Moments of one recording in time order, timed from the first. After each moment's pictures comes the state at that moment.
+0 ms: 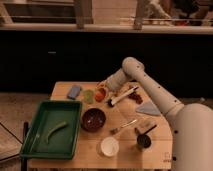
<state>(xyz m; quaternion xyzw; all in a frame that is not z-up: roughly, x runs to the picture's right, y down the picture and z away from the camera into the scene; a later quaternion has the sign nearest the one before) -0.012 0.039 0.843 -0.23 -0.43 -0.15 0.86</state>
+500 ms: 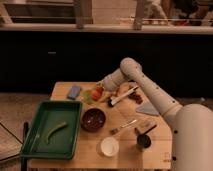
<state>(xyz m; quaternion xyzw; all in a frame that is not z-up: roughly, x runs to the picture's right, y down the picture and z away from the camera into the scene) -0.034 0.032 0.840 -0.21 -0.45 -0.13 0.86</state>
